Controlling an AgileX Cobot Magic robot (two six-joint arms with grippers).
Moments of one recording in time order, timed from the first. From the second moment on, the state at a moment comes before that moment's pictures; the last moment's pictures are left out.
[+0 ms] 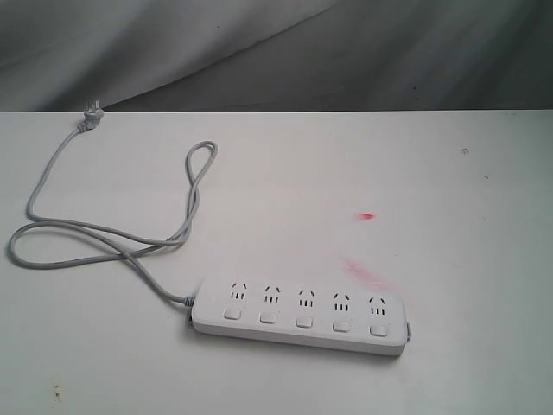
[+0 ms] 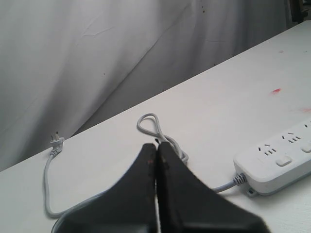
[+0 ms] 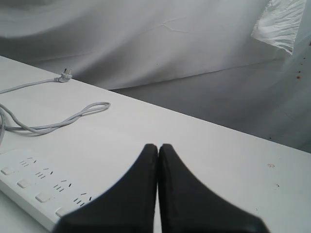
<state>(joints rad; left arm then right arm) -0.25 0.00 0.00 -0.12 0.21 0.43 0.40 0.01 0.00 0.09 0.14 -0.23</state>
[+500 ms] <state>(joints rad) -0.25 0.00 0.00 -0.06 0.21 0.43 0.40 0.01 0.00 0.09 0.14 -0.23</state>
